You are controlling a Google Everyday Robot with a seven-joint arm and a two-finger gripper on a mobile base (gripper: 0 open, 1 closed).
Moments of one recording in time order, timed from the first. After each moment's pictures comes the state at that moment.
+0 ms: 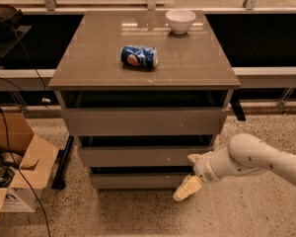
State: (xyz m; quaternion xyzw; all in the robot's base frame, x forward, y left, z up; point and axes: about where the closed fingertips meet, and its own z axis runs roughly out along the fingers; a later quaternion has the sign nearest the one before) arm 0.503 -0.136 0.527 -0.47 0.81 0.25 0.24
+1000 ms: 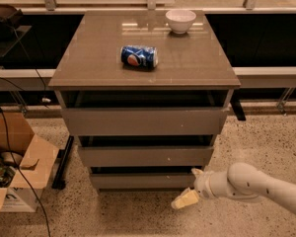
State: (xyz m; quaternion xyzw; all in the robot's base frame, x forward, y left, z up) arm 0.507 -0.152 0.433 -0.39 0.84 0.25 0.29
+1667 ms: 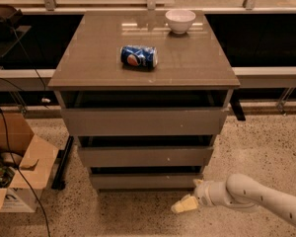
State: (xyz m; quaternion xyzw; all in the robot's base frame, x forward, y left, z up) arm 0.506 -0.164 0.361 -0.33 0.86 0.28 0.28
